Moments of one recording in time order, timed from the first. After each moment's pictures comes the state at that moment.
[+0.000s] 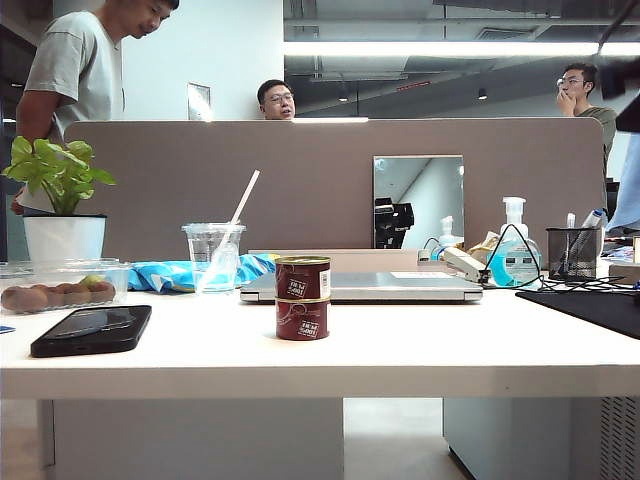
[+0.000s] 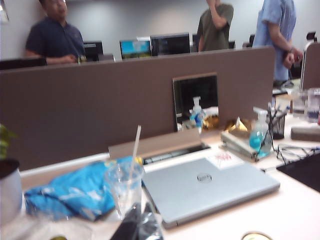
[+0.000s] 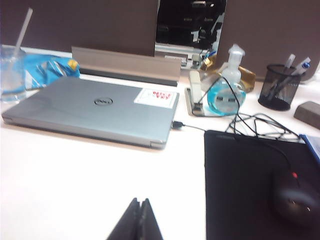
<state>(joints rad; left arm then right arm) -0.17 0.35 0.41 0.15 0.22 0.07 0.38 0.68 0.18 0.46 0.29 -0.07</state>
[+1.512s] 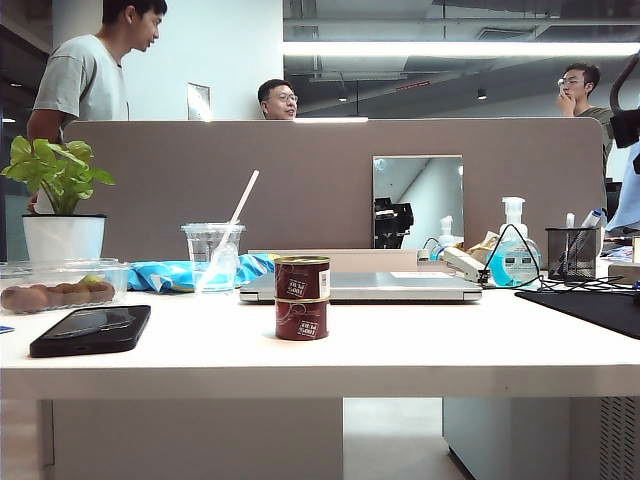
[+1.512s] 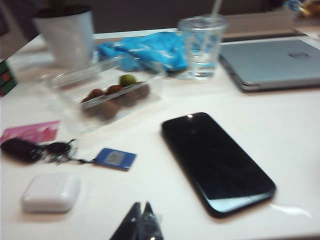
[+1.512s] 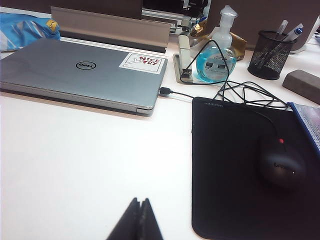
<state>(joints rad) -0.01 0.01 0.00 -0.11 0.04 0.05 0.38 0.68 0.17 0.35 0.33 -0.07</state>
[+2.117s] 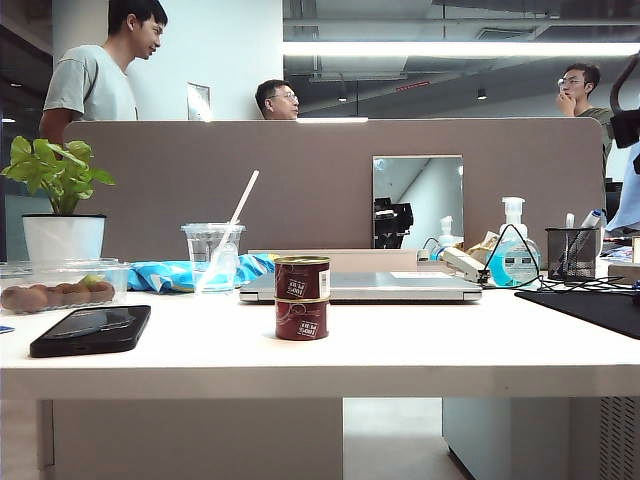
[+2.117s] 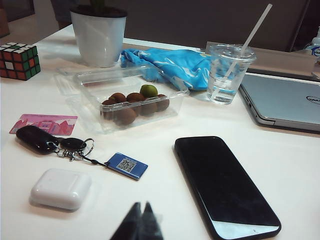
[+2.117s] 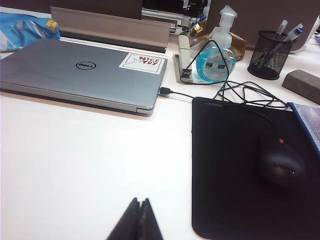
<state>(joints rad) 0.05 0.01 0.00 -0.06 0.04 -0.11 0.38 0.68 0.17 0.35 0.33 -0.07</state>
